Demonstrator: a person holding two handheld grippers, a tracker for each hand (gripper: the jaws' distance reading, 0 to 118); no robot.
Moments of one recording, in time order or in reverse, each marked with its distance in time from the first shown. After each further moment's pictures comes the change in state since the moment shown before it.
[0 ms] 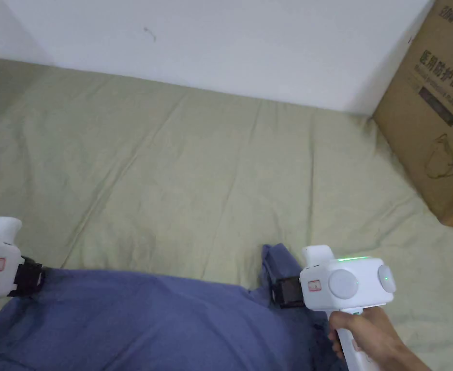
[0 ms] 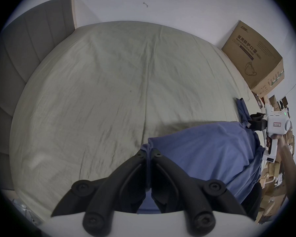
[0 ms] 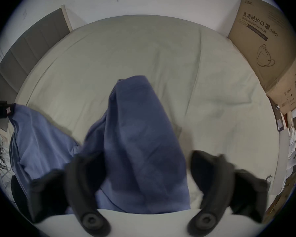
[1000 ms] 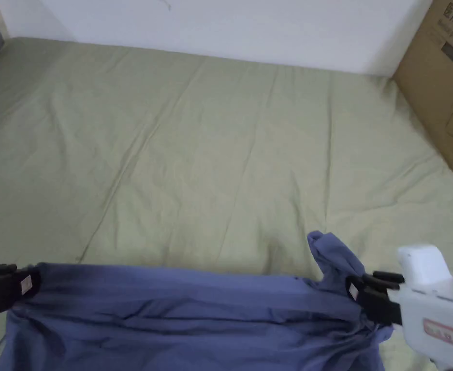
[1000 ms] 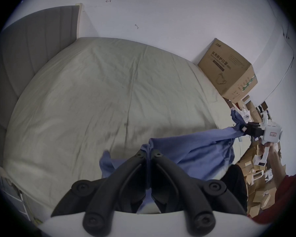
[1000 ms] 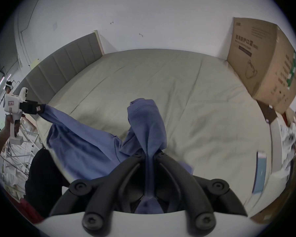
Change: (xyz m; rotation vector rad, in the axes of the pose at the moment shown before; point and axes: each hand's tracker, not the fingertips) left arm -0.025 -0.116 0.130 0.165 -0.187 0.025; right arm -0.024 -0.141 0.196 0.256 0.171 0.036
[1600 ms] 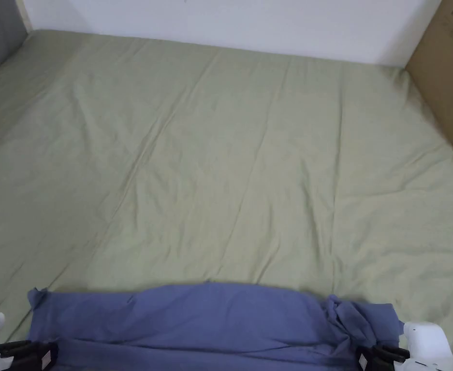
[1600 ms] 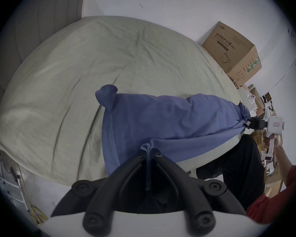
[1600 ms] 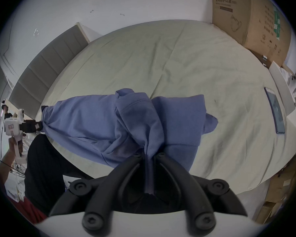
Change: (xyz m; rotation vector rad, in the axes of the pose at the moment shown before) left arm -0.022 -0.120 -0.018 -0.128 0.034 0.008; right arm 0.003 -0.111 -0.018 -0.157 -0.014 -0.202
